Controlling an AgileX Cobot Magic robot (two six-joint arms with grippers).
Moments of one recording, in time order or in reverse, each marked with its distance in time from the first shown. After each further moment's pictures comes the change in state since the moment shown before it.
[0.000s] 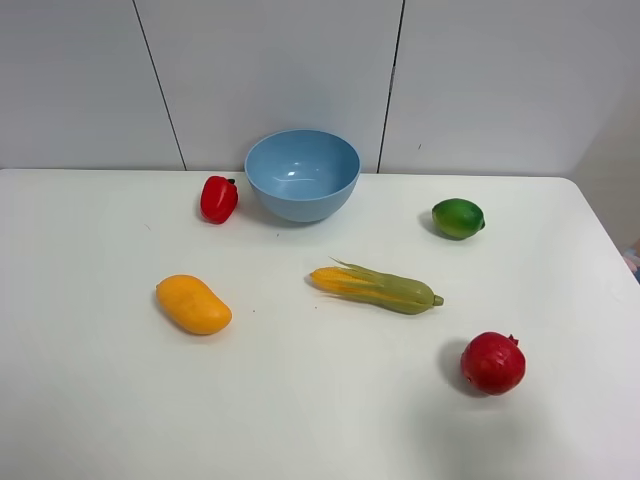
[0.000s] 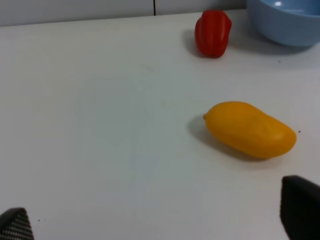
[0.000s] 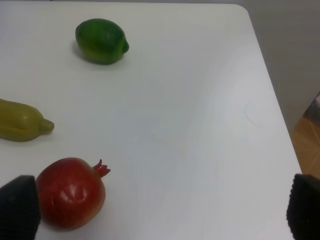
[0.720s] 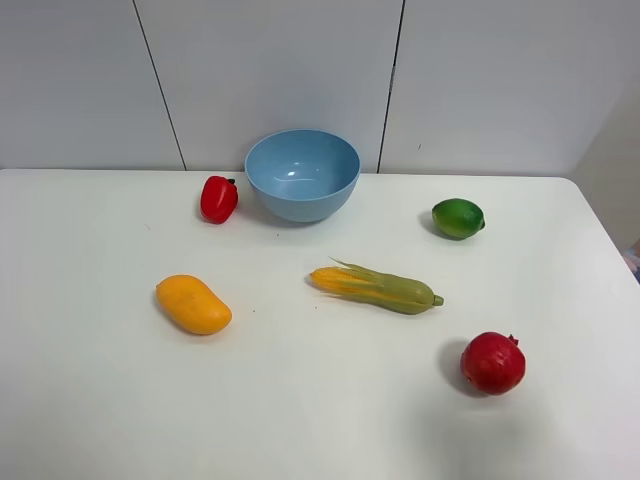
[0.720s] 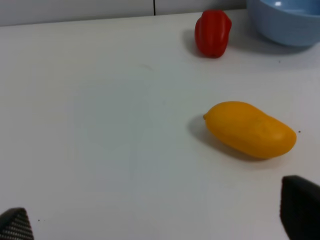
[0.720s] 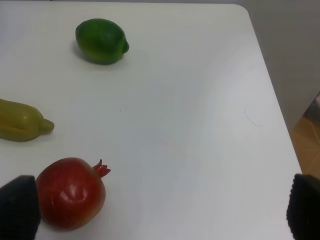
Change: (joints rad) left arm 0.000 0.000 0.000 0.000 0.000 0.000; right arm 0.000 0.000 0.000 0.000 0.000 0.000
